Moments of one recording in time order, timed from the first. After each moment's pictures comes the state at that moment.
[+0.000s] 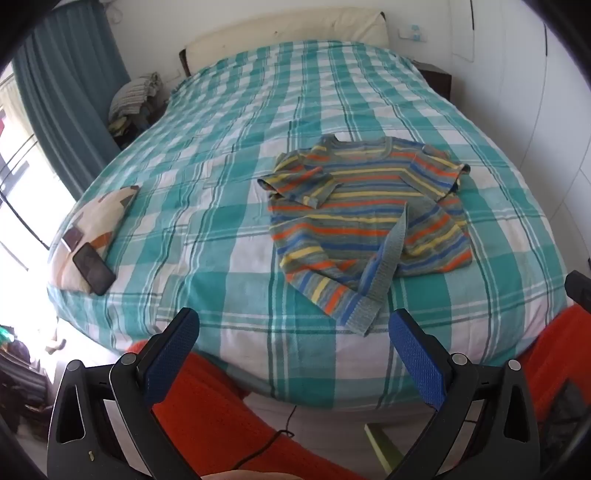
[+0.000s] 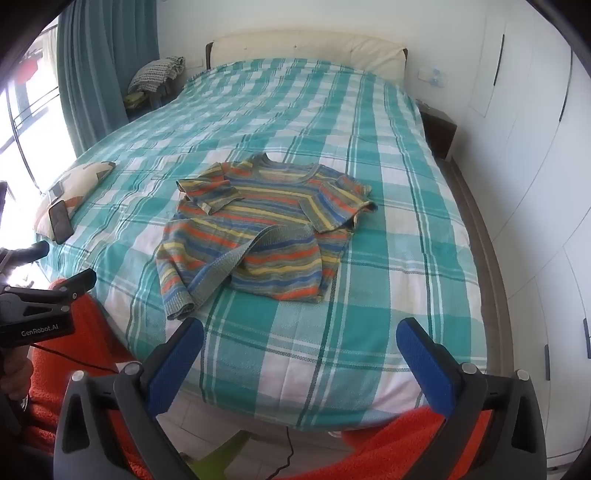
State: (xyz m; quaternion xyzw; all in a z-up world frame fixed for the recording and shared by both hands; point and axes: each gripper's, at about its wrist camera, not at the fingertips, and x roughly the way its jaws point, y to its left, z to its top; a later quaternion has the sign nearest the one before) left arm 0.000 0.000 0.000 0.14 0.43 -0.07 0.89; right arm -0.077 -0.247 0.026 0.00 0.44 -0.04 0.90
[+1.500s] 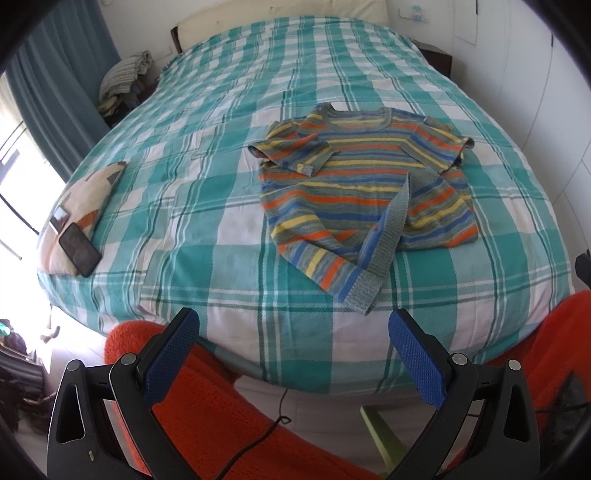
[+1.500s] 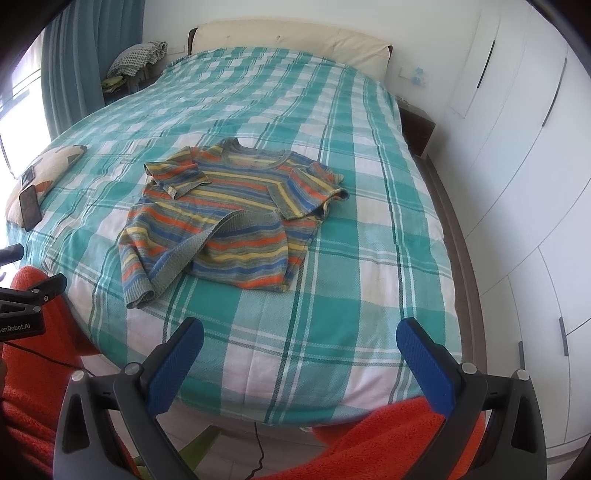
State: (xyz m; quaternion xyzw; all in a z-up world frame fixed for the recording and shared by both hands) left arm 0.006 0.002 -0.034 0.13 0.48 -0.08 0.86; right arm -0.074 -0.253 0.008 -0.04 0.46 -0.10 0.88
